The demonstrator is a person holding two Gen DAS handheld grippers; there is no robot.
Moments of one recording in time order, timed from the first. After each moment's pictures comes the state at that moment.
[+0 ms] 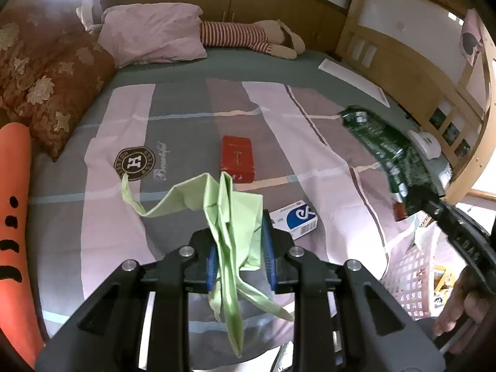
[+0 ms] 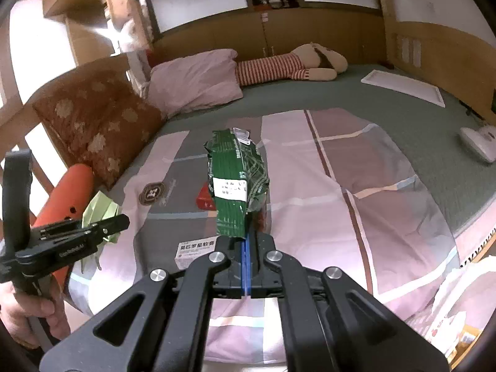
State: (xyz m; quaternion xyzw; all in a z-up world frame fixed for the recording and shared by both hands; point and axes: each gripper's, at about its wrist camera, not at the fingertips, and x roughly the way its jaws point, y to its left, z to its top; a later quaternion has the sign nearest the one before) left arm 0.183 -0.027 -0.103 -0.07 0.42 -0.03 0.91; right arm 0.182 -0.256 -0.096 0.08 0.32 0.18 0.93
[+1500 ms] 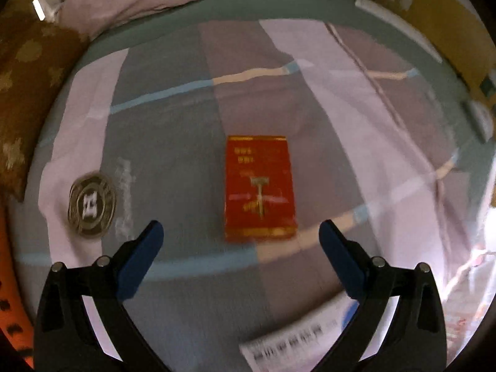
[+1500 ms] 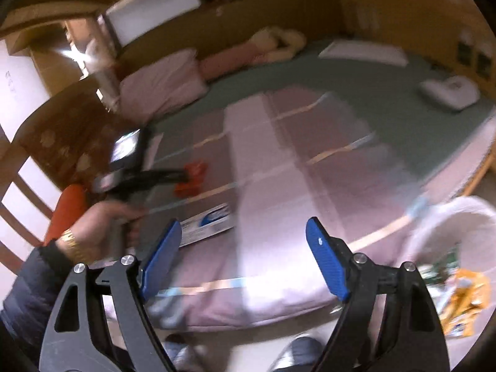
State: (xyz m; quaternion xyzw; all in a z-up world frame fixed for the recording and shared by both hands) left arm 0.383 -0.040 -0.203 0.01 0.56 0.02 0.83; right arm 0.182 -0.269 -0.113 0.14 0.40 0.14 0.90
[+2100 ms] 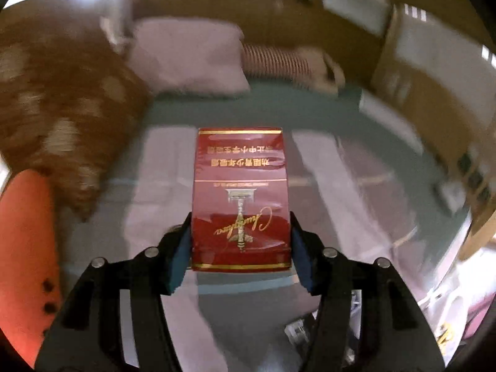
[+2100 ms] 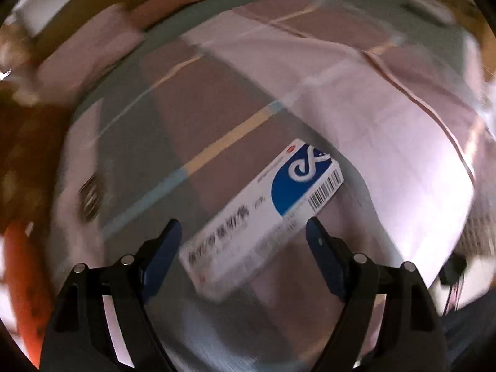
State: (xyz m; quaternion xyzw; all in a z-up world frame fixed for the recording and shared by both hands) left arm 0.280 0.074 -0.050 -0.10 0.37 0.04 0.92; right arm 0.276 -0.109 -0.224 0.21 0.49 -0.11 0.84
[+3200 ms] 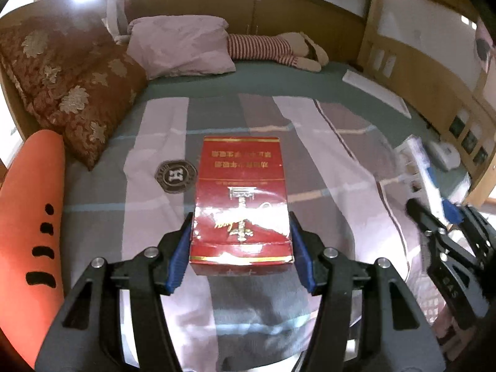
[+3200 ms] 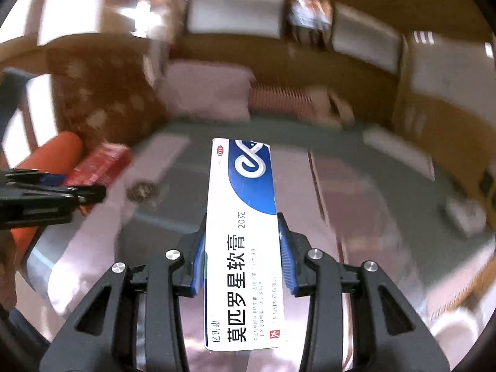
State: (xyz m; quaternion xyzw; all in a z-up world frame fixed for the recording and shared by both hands) left arm 0.177 0.008 -0.096 -0.05 0.40 0.03 0.91; right arm 0.171 -0.206 -0.090 -0.03 0.28 0.17 0.94
